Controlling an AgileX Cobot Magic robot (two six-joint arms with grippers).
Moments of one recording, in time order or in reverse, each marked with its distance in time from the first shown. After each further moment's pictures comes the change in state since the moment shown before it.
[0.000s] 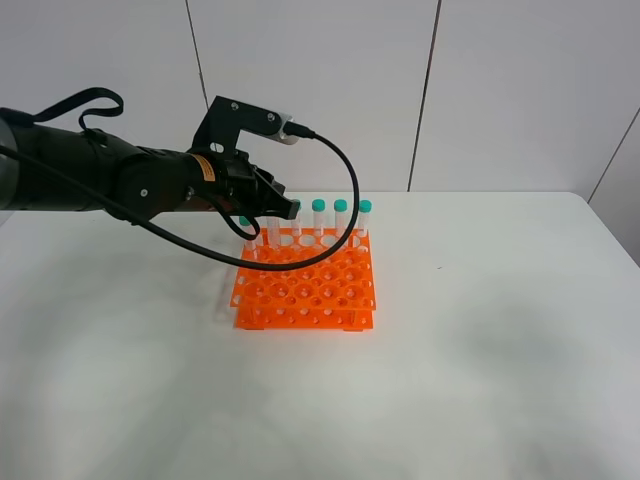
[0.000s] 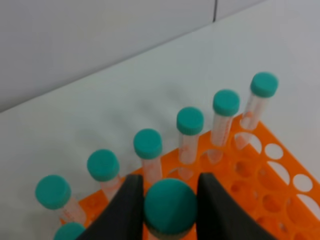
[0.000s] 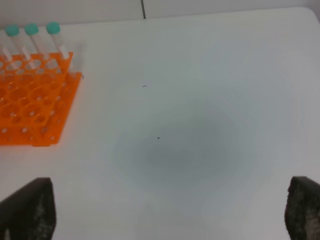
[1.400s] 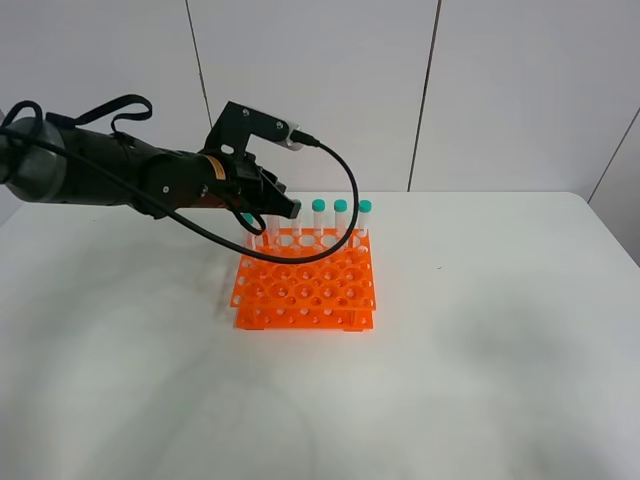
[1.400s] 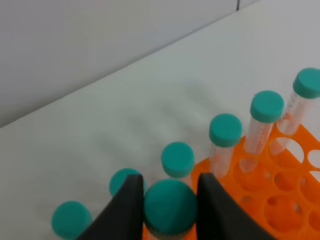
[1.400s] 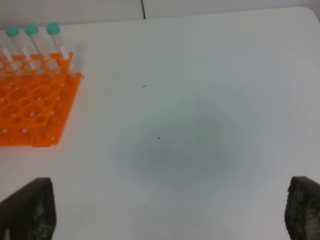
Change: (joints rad) left arm 0.033 0.101 -0.068 0.003 -0.030 0.062; right arm 0.000 0.000 0.000 0.000 0.000 0.003
